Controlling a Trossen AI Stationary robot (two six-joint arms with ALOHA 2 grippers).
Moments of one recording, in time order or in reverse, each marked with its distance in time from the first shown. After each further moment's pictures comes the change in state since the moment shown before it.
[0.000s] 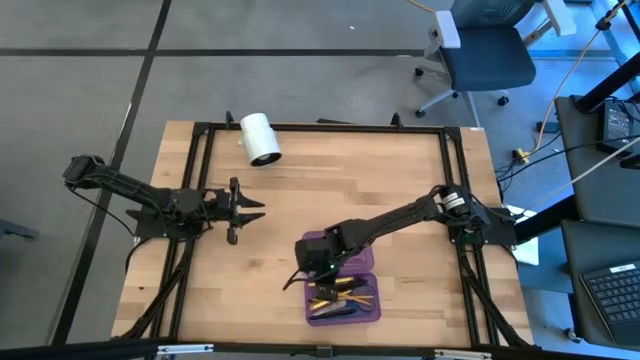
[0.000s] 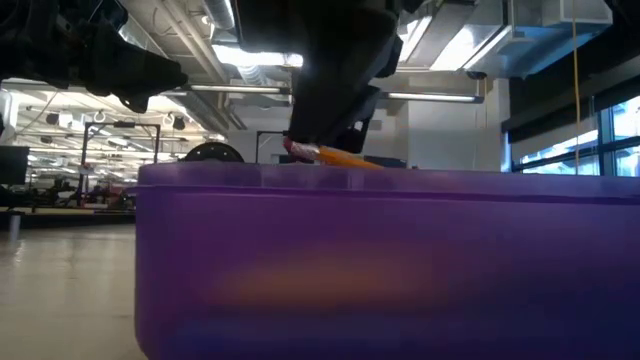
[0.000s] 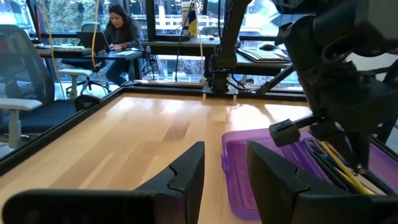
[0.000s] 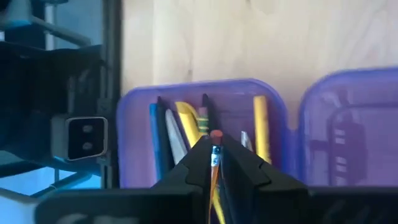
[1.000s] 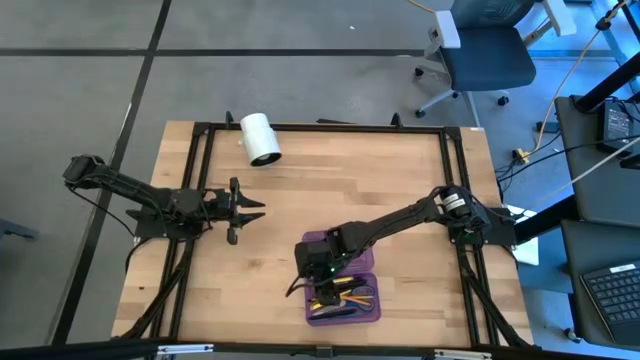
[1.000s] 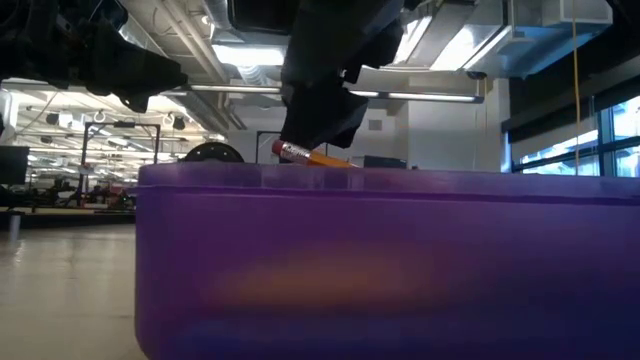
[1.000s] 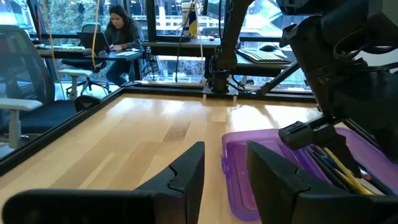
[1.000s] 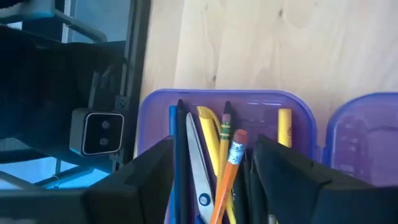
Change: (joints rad) left arm 0.000 0.000 0.000 0.003 -0.001 -0.001; right arm 0.009 0.000 0.001 0.046 -0.037 -0.054
